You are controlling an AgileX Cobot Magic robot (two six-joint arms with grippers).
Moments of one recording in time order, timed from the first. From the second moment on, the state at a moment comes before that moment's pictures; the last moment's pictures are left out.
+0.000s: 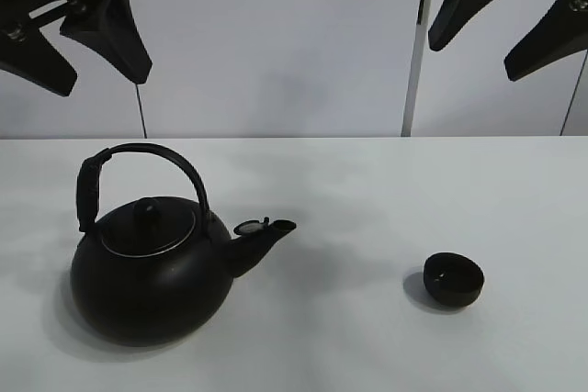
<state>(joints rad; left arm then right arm) -0.43 1.45 -1.08 -0.22 0.67 -0.04 0.28 1.39 -1.13 0.21 0.80 0.19</state>
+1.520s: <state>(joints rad) -0.43 1.45 -1.08 -0.22 0.67 -0.04 0.28 1.61 -1.13 0.12 0.94 -0.03</state>
